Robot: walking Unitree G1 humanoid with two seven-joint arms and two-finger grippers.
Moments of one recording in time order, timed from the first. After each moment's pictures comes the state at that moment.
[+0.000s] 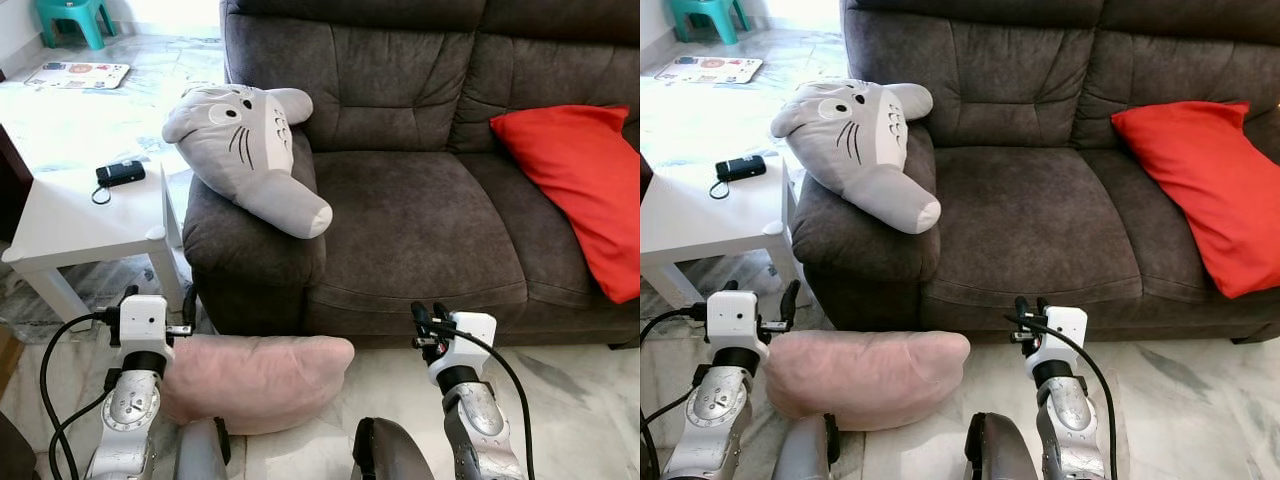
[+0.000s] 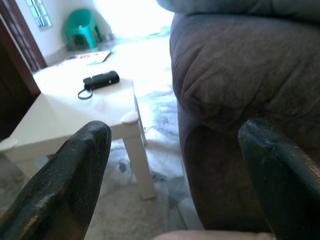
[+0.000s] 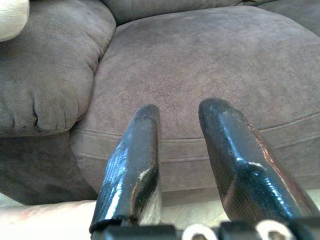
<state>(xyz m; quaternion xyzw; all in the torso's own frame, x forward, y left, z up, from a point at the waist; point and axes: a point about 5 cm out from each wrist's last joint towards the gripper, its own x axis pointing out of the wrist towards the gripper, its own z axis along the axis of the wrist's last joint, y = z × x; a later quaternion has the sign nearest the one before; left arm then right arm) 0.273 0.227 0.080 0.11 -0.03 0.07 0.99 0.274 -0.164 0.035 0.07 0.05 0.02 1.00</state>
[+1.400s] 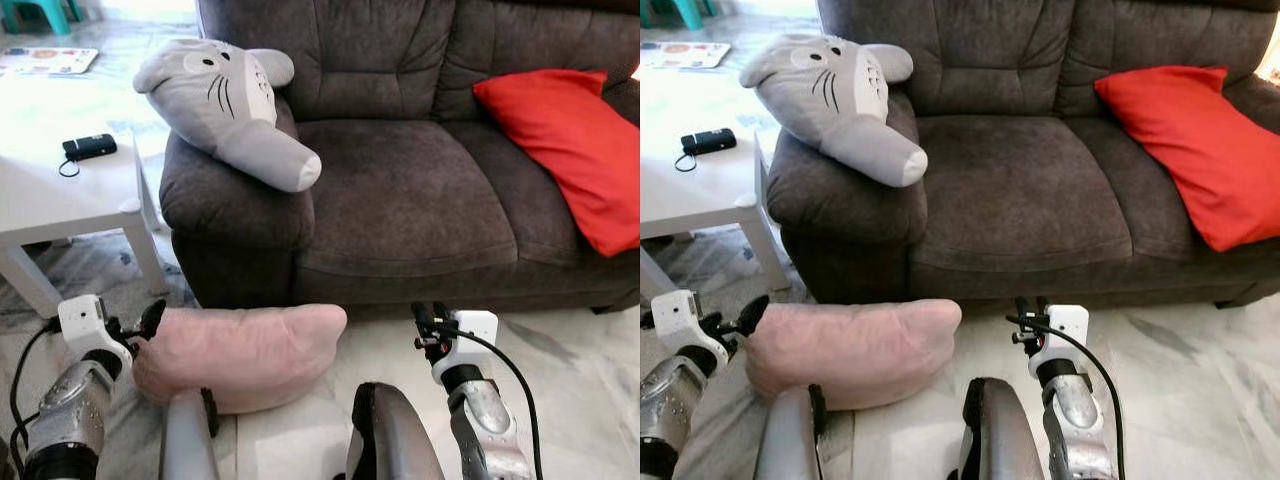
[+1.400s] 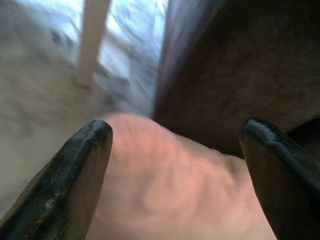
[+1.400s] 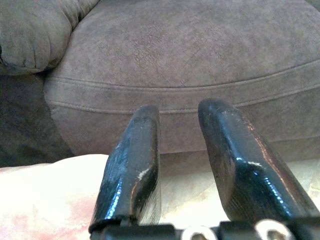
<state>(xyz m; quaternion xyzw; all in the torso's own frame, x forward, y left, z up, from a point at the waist) 0.287 0.295 0.062 -0.19 0.13 0.05 0.97 0.277 -0.170 0.040 0.05 0.05 0.05 1.00</state>
